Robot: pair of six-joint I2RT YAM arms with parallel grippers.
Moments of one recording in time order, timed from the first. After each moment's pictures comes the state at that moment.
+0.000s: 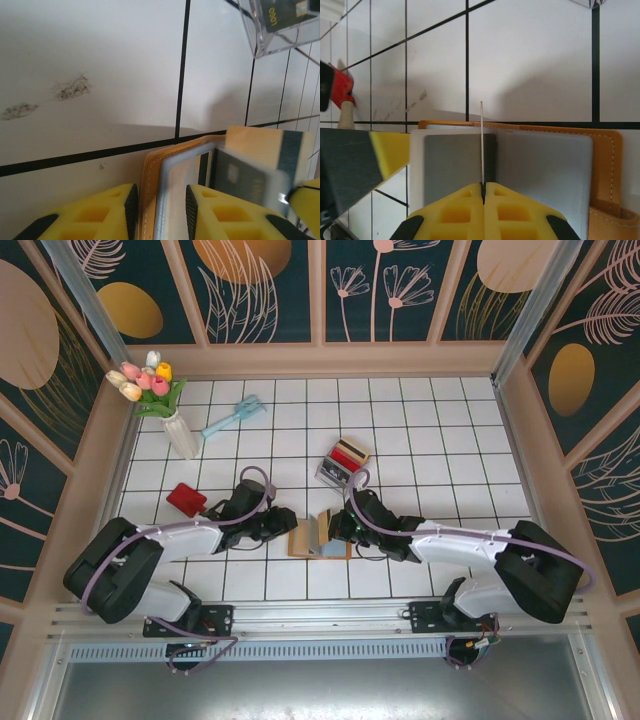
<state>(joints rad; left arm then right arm) -0.61 1.40 0.45 0.11 0.36 -0.97 0.95 1.33 0.54 0.03 -0.01 1.05</state>
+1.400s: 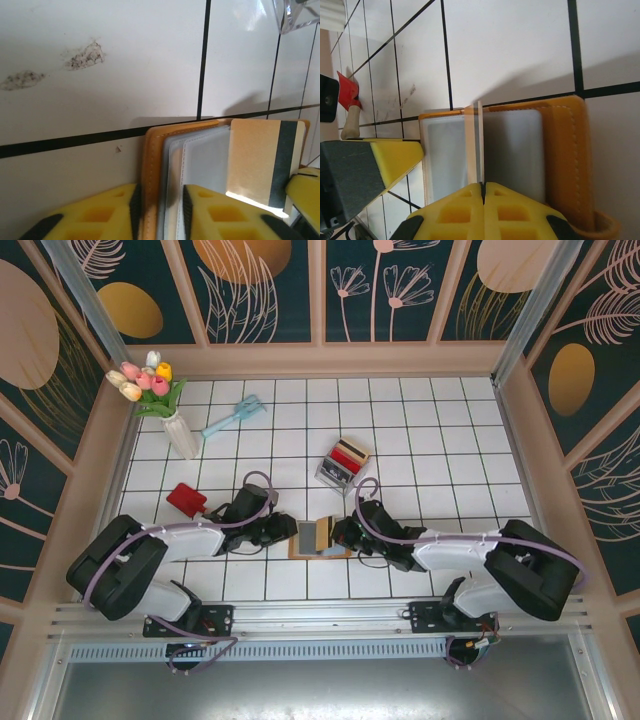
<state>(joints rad) -0.64 1.44 0.44 0.11 0.37 -0.93 0.95 1.36 0.40 0.26 -0.05 1.18</state>
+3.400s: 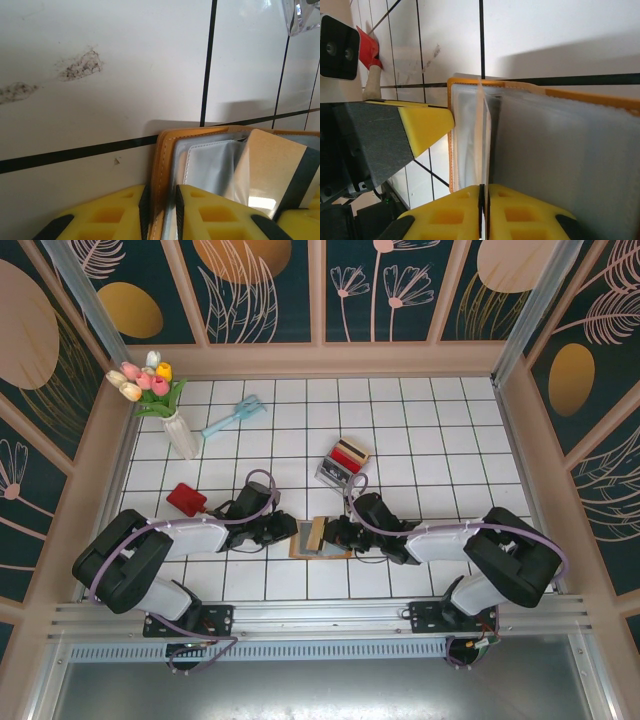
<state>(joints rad) -0.64 1.48 0.47 0.09 0.36 -0.93 0.88 1.46 0.43 0.37 -0.31 1.13</state>
